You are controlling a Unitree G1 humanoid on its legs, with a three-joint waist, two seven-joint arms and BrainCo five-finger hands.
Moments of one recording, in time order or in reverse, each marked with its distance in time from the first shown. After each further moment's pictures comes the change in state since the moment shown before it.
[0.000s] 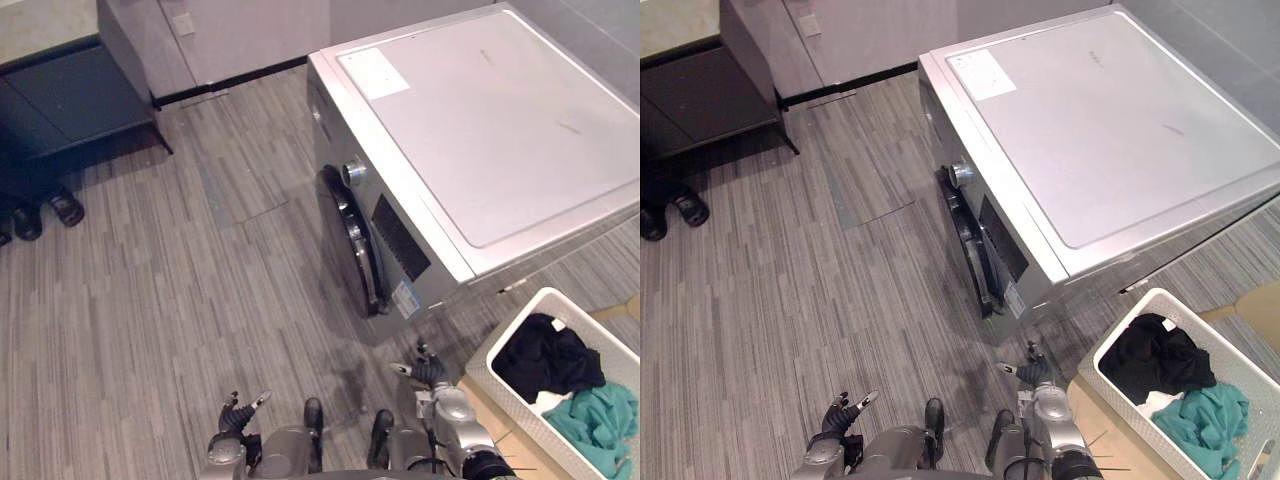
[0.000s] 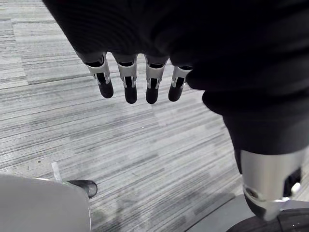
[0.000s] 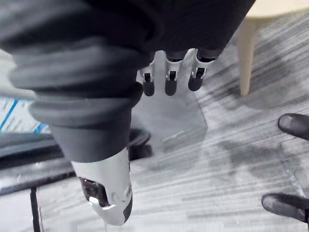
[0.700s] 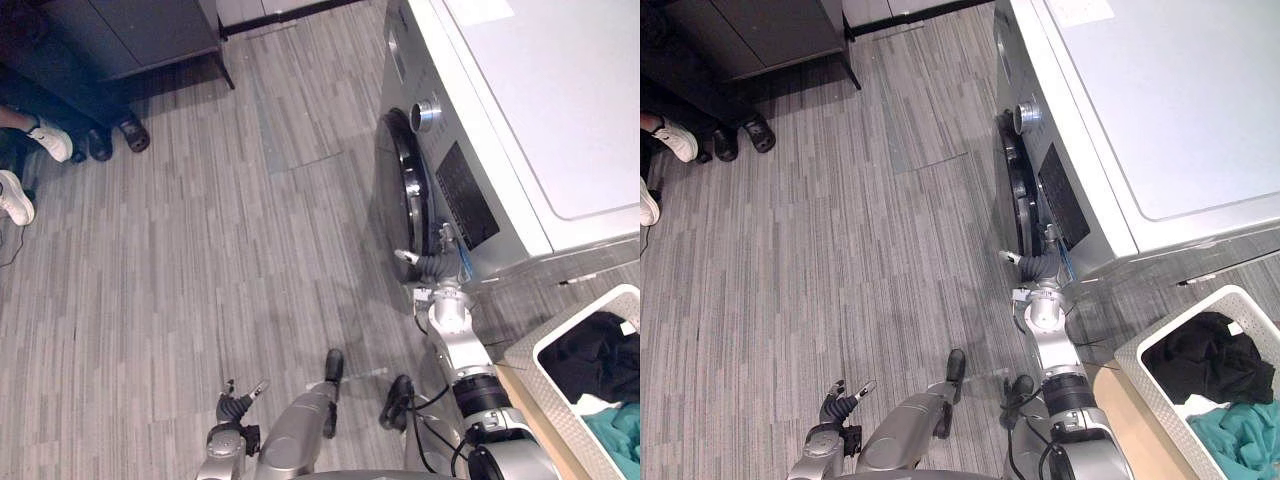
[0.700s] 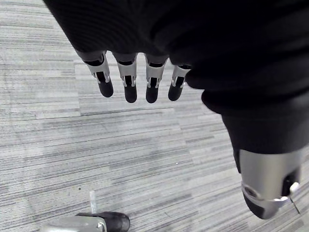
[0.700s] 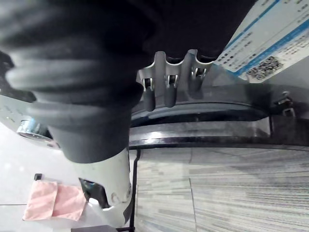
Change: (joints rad) left arm -0.007 0.015 -0.011 -0.039 -0.003 -0.022 0.048; right arm -0.269 -0.018 -0.056 -0.363 -0.131 -0.023 -0.284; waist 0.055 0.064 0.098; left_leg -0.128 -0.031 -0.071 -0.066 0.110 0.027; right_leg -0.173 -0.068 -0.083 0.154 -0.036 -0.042
